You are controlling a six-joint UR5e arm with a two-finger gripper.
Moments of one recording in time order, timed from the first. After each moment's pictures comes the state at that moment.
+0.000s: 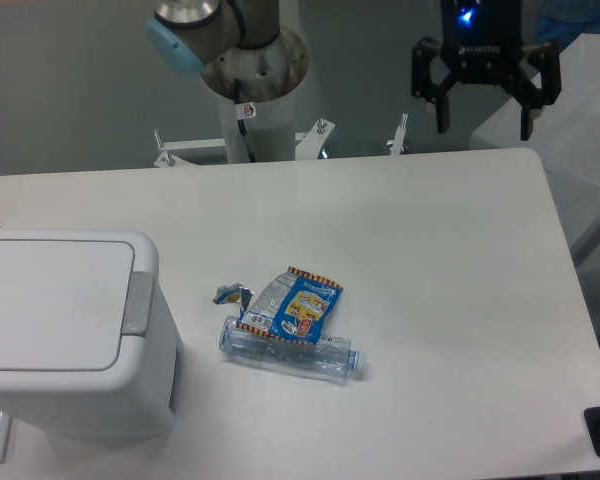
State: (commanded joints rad) arm 2.78 -1.56 -1.49 -1.20 1.44 1.27
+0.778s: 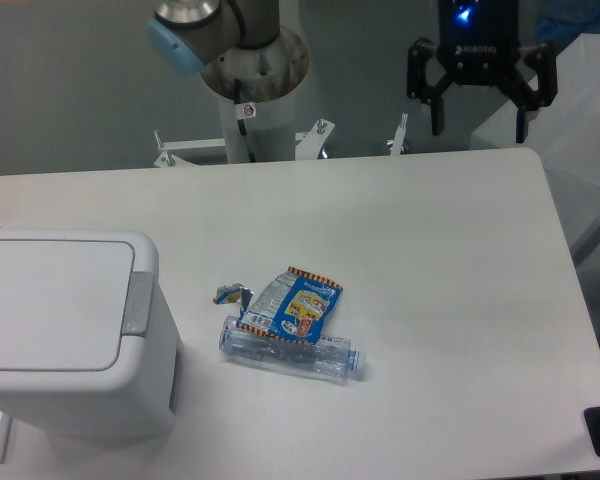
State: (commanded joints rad) arm 2.77 -1.56 -1.49 -1.20 1.37 1.13
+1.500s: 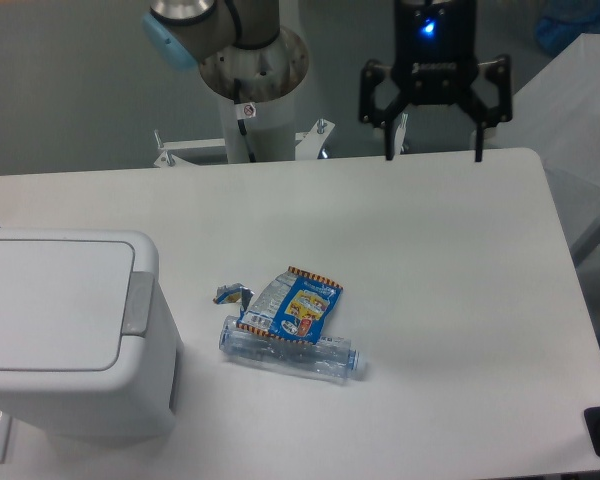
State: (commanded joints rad) arm 2.59 -1.58 -1.50 -1.09 1.39 0.70
